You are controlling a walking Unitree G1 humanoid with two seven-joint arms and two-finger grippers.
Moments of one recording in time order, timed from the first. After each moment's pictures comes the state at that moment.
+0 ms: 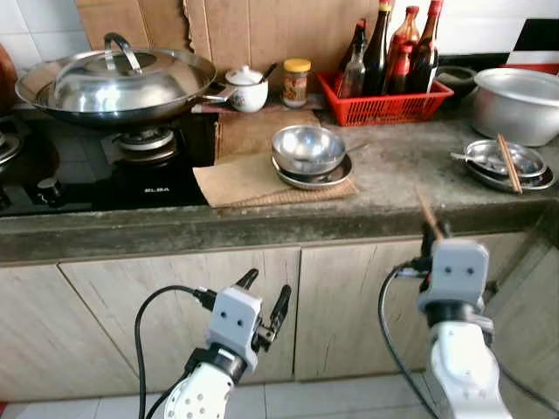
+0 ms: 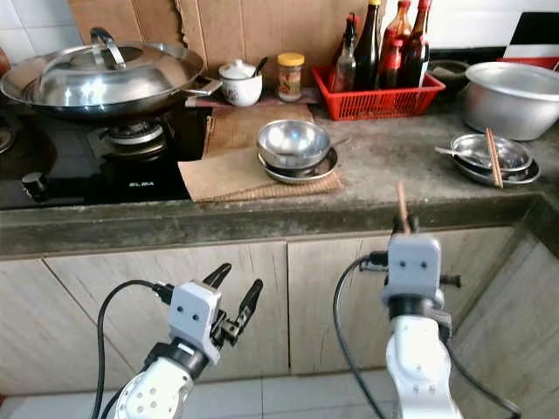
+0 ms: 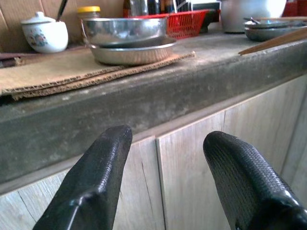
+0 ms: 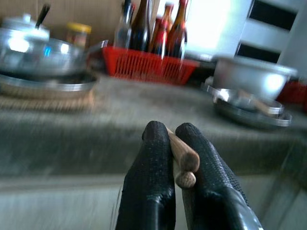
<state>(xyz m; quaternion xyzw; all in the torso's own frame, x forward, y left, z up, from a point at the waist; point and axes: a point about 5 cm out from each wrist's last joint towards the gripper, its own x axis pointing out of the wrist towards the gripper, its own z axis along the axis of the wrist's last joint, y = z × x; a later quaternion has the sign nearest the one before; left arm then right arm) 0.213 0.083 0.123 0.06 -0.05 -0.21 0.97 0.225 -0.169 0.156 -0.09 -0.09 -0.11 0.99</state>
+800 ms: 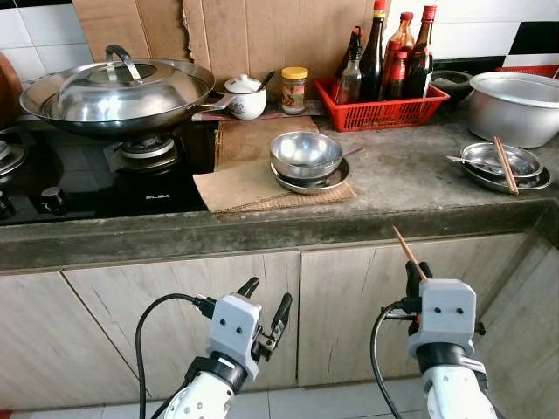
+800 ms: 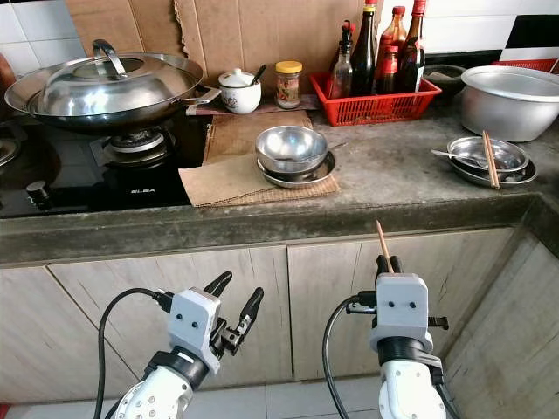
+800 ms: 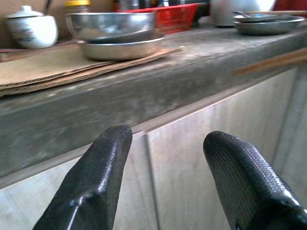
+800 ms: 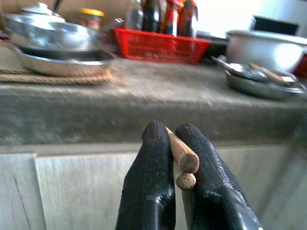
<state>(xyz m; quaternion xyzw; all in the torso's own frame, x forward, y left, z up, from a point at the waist) 0.208 0.084 0.117 0.05 -0.04 -0.22 0.97 0.205 -0.157 0.143 -0.07 -0.05 -0.08 0.99</state>
